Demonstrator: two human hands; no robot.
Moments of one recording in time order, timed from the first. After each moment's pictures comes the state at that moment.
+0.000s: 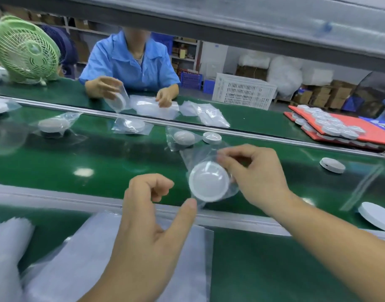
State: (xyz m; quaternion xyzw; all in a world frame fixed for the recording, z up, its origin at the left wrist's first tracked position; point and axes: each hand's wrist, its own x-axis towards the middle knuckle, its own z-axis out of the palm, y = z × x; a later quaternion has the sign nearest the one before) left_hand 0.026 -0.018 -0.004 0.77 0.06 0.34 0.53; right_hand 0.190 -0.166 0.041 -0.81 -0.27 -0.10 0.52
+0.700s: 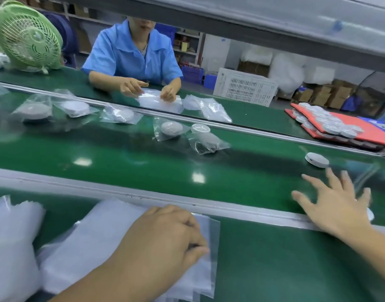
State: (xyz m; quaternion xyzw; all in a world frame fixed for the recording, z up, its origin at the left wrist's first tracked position) left_hand 0.024 -0.002 -0.029 0.96 -0.12 0.16 0.17; right_hand 0.243 -0.336 -0.019 -0.99 0.01 -0.11 -0.04
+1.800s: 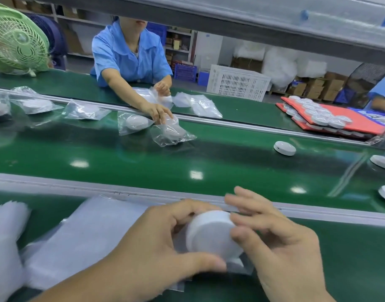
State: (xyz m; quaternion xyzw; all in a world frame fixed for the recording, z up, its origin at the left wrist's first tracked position) left_hand 0.008 -0.031 -0.001 0.79 -0.10 0.06 0.60; right_hand 0.066 -0.225 -0.012 -0.68 -0.33 -0.14 0.64
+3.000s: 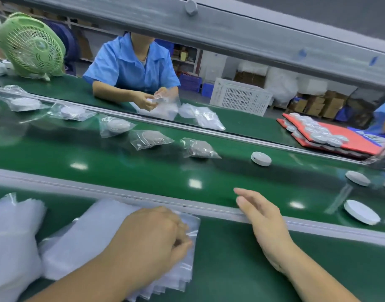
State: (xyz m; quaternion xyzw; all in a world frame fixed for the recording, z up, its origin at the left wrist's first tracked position) left_hand 0.026 -0.006 -0.030 0.97 -0.08 0.17 0.13; right_hand 0.143 -0.238 -0.028 -0.80 -0.19 0.03 0.57
